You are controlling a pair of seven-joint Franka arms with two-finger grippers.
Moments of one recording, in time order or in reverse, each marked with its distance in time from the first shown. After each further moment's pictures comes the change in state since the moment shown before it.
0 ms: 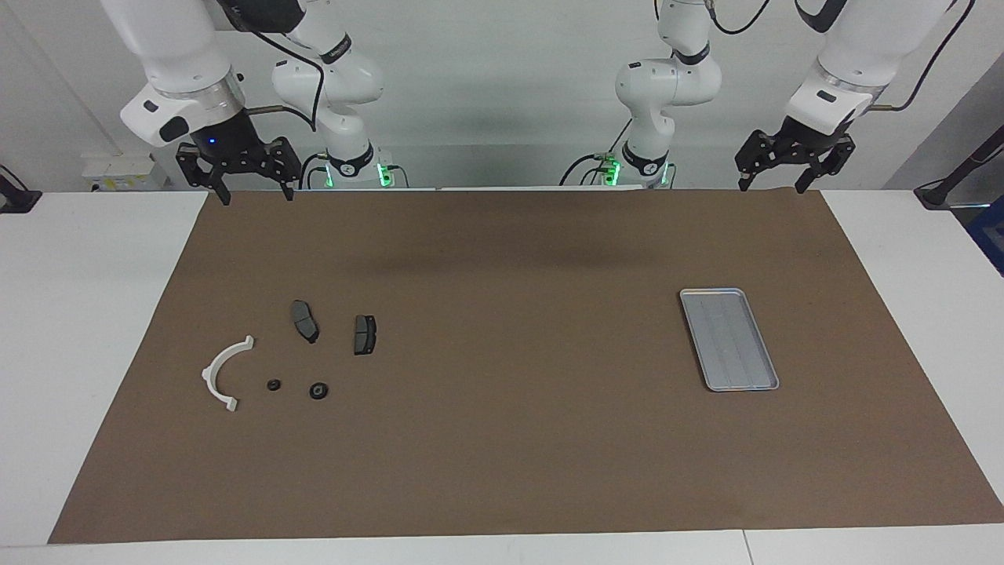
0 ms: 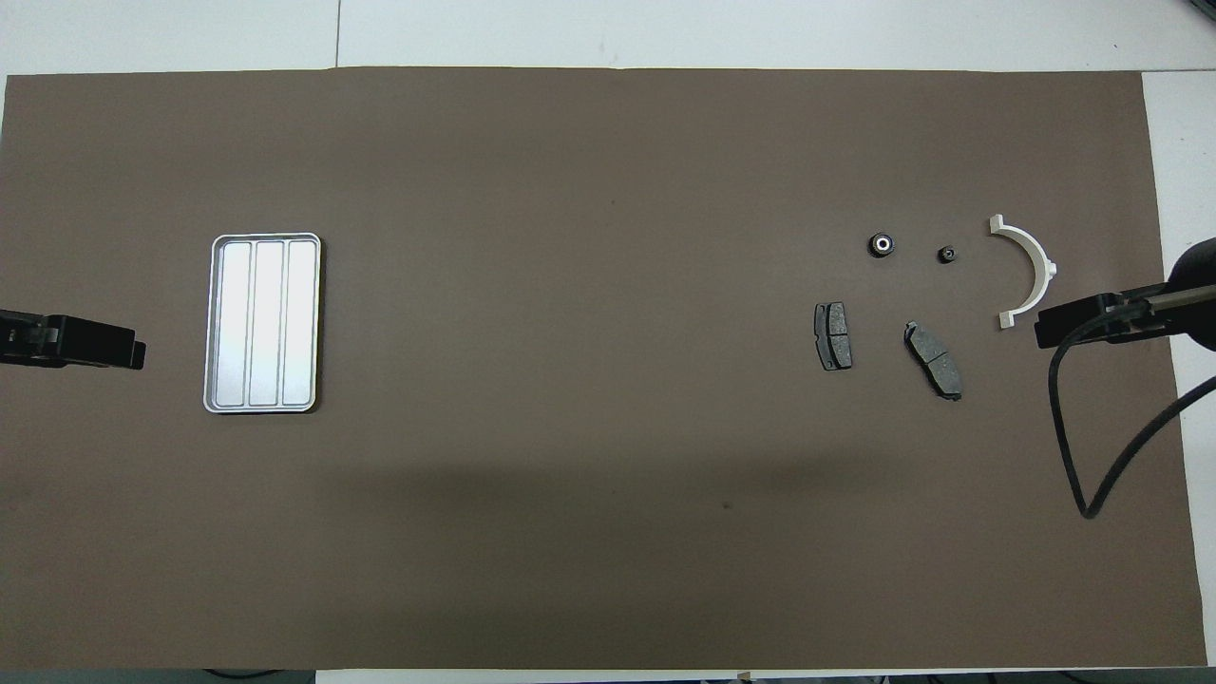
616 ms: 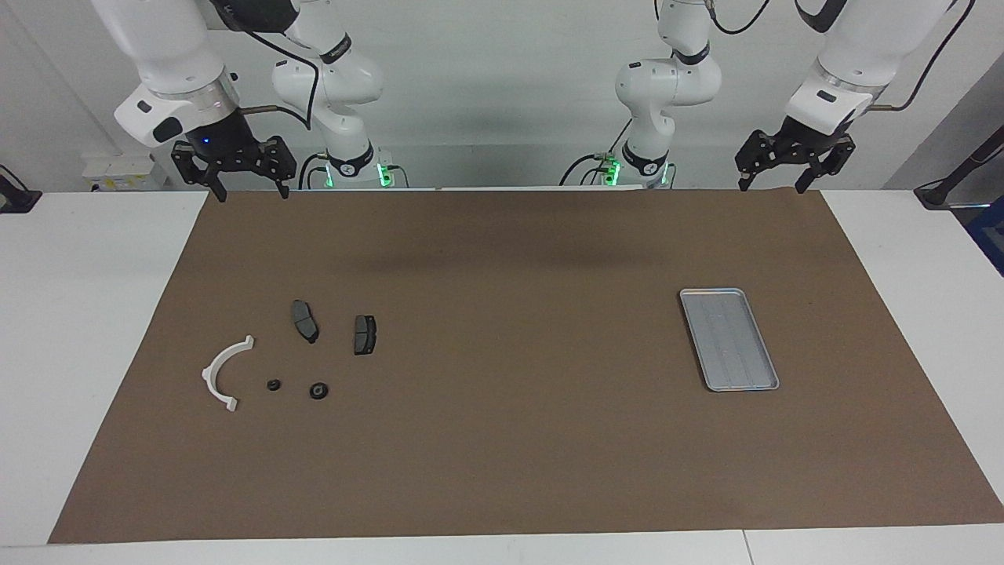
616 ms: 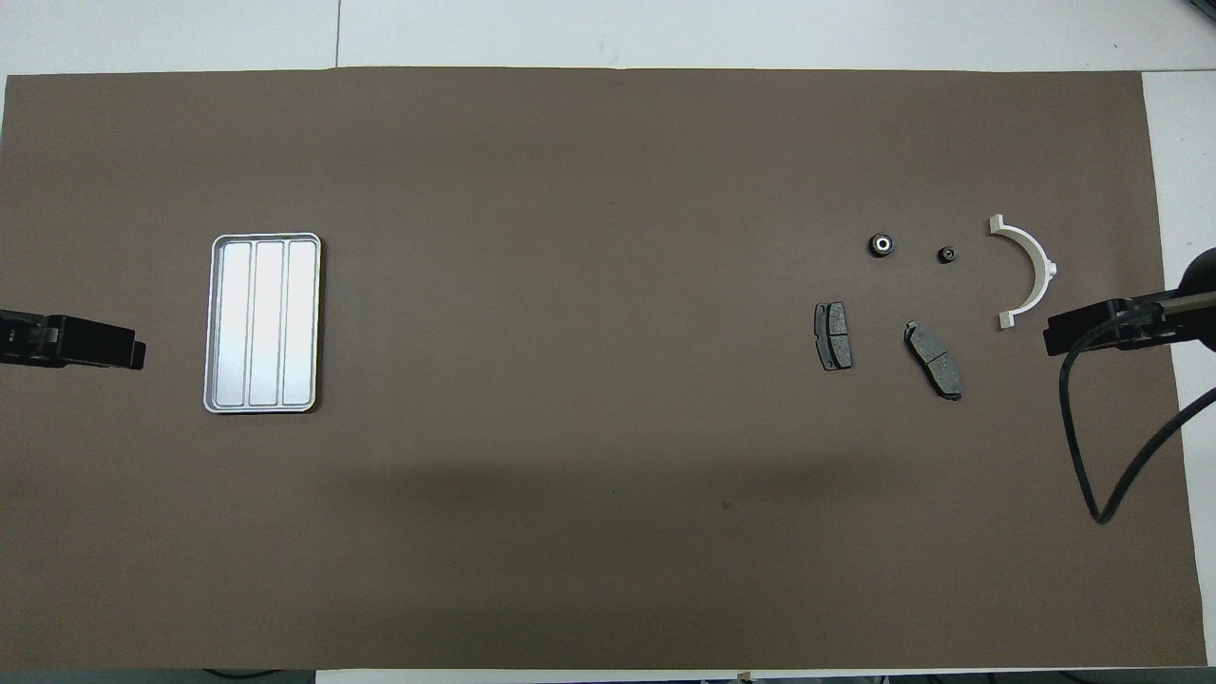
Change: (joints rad) left arm 0.000 0.000 0.000 0.000 0.000 0.000 0.000; right arm -0.001 0.000 -0.014 0.001 0.000 -0.017 0.000
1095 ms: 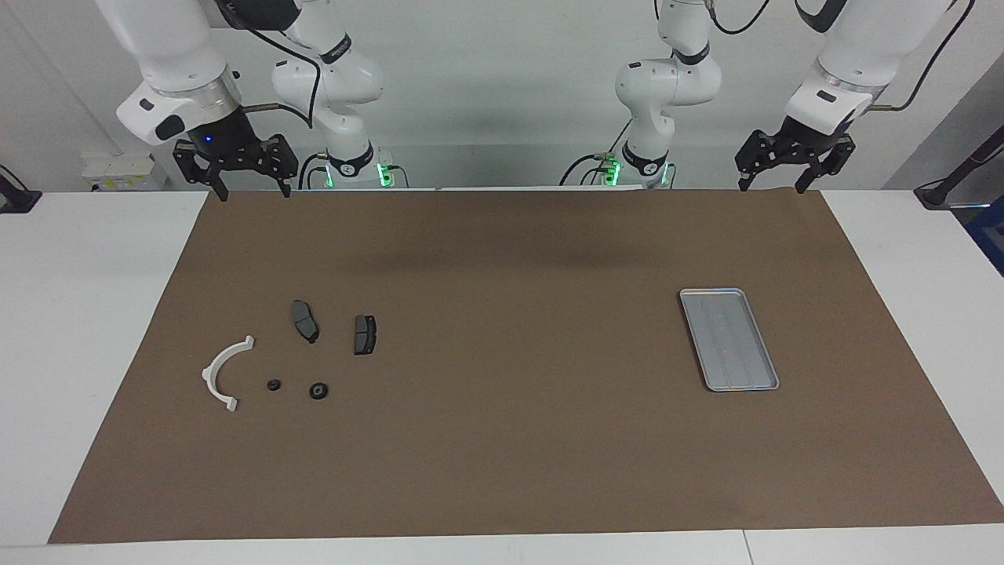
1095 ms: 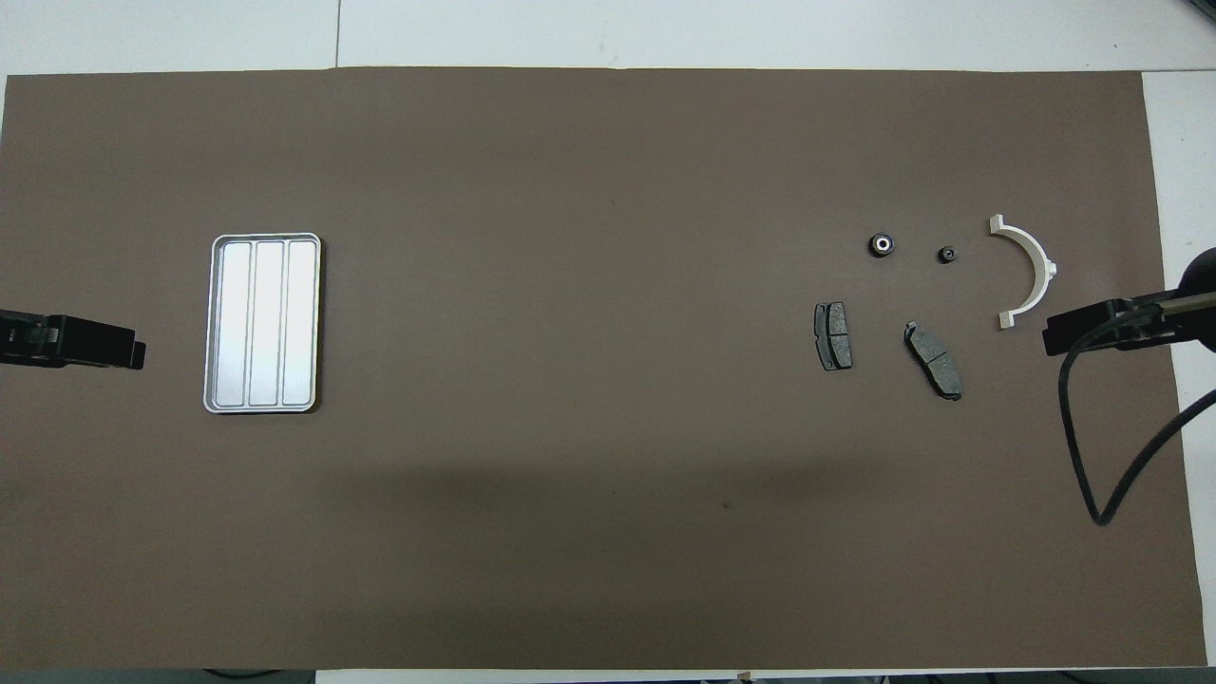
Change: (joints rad) left arm 0.000 0.000 0.000 0.000 0.000 0.000 0.000; right arm 0.010 -0.003 -0.003 0.002 0.000 -0.009 0.000
